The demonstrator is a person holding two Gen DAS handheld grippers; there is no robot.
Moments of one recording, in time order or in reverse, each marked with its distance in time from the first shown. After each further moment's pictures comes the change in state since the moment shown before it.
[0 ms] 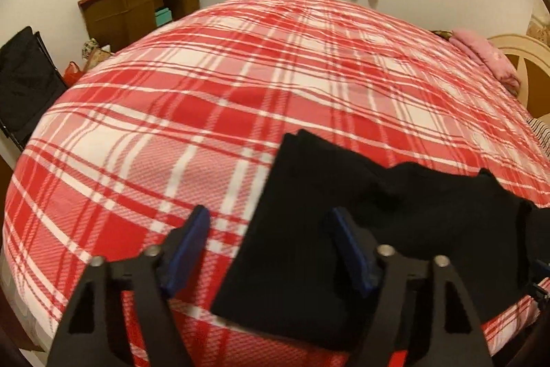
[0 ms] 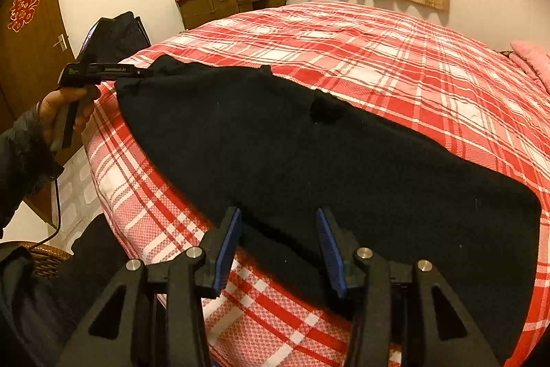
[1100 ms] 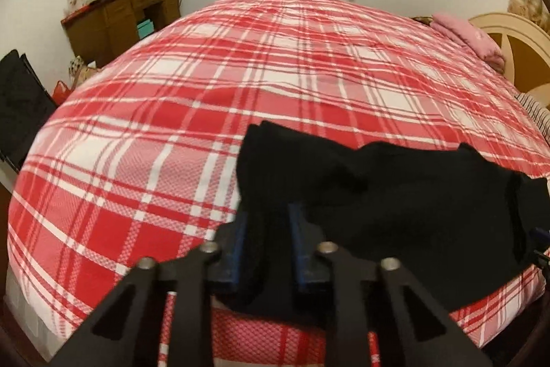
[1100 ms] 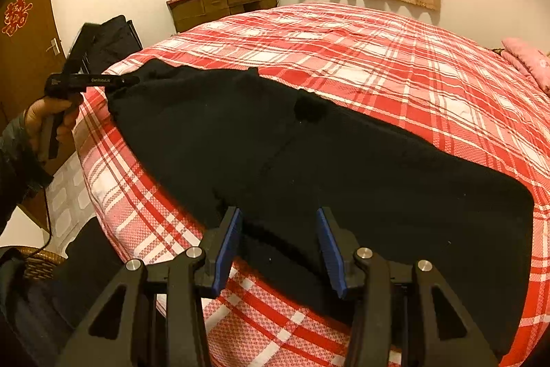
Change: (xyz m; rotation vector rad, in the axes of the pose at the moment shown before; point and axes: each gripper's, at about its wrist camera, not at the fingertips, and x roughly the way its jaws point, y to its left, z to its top) left arm -0.018 -0.019 -0.009 0.100 -0.014 -0.002; right arm 0.000 -0.007 0.000 0.010 0.004 -0.033
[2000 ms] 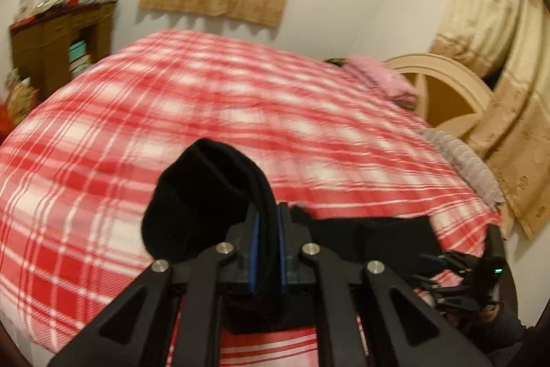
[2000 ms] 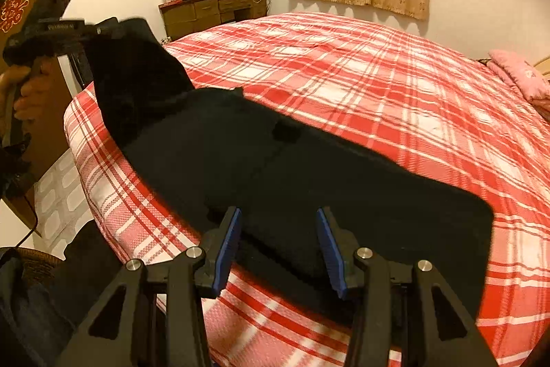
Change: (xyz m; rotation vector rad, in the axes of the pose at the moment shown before) left arm -0.106 -0.085 0.046 0.005 -0.156 -0.425; right arm -0.036 -0.009 0.007 -0.010 -0.034 -0.071
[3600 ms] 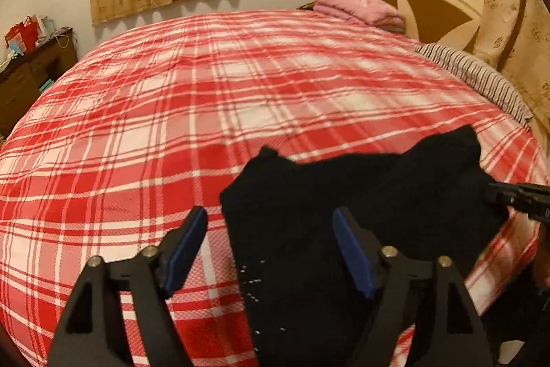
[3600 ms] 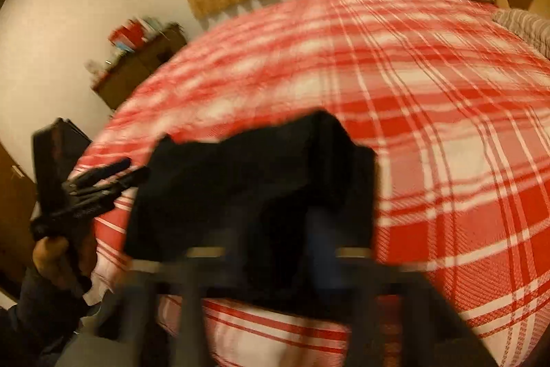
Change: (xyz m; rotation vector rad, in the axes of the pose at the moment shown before) left arm 0.143 -0.121 -0.069 0.248 0.162 0.131; right arm -0.042 -0.125 -0.026 0.506 0.024 -0.050
